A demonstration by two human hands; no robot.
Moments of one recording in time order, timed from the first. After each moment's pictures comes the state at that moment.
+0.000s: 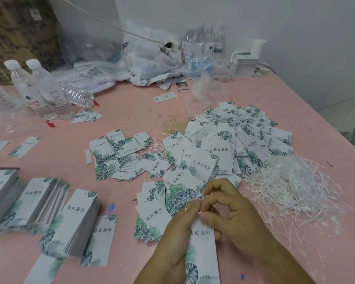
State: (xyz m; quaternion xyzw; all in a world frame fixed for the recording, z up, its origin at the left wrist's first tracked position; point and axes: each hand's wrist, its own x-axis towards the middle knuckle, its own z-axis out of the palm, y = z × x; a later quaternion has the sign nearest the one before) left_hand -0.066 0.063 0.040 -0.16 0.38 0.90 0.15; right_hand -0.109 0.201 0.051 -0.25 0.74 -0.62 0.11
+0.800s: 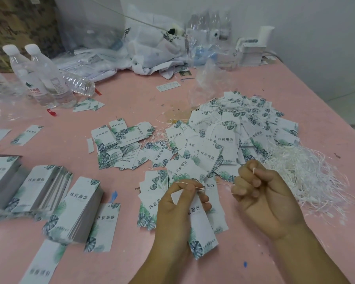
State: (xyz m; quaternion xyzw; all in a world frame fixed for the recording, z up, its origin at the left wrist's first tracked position) left_hand -0.064 0.059 0.038 -0.16 0.47 0.86 -0.07; right_hand -0.132 0.218 0.060 0.00 0.29 -0.93 0.22
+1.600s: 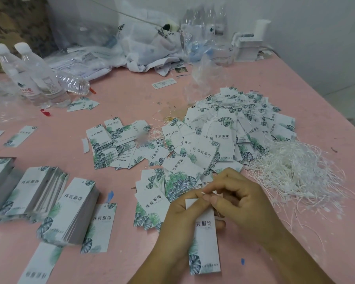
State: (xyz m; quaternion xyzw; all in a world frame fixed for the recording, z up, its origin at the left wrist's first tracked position) left_hand -0.061 0.065 0.037 -0.14 0.48 0.86 0.09; right_hand -0.107 0.206 0.056 -0.24 0.78 -0.58 0.03
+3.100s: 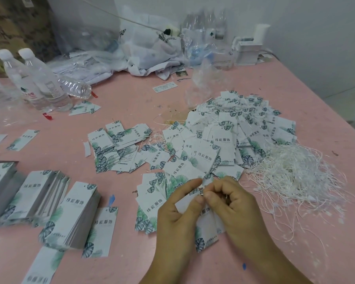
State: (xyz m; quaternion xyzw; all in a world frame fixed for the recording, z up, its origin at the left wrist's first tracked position) left_hand -0.057 0.061 0.026 -0.10 0.56 0.82 -0.06; right_hand -0.098 0.184 0.044 -0.16 0.77 -0.62 -0.02
